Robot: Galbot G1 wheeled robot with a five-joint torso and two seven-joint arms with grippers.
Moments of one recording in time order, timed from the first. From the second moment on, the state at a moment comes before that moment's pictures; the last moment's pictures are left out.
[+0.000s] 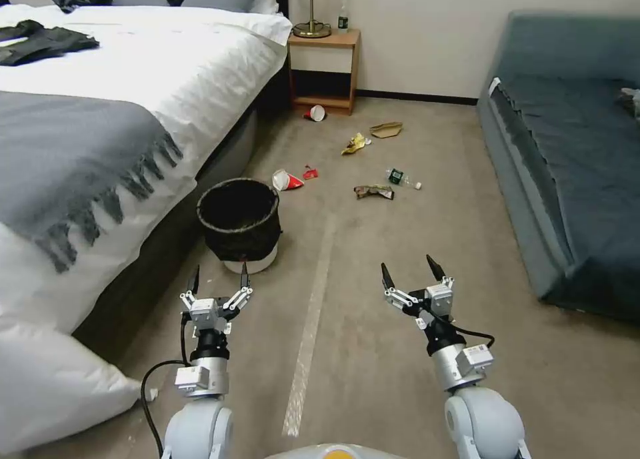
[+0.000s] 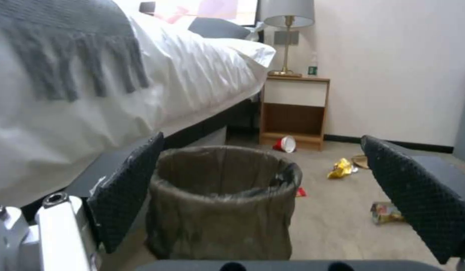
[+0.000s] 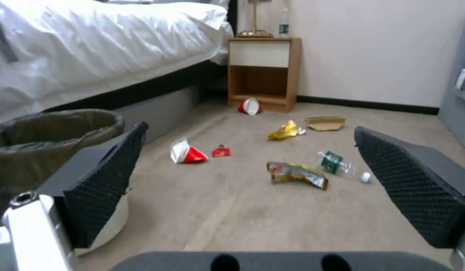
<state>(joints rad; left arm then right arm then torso) 1.55 -1.55 -0.55 -1.83 -0.07 -0.44 -0.06 -1.54 1.57 0.55 1.94 0.04 0.19 -0.26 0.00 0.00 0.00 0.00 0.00</state>
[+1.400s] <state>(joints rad) 1.47 -1.54 -0.48 -2.04 -0.55 0.06 -0.72 -1.52 1.56 0.56 1.86 0.06 0.27 -0.29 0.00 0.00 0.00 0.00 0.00</state>
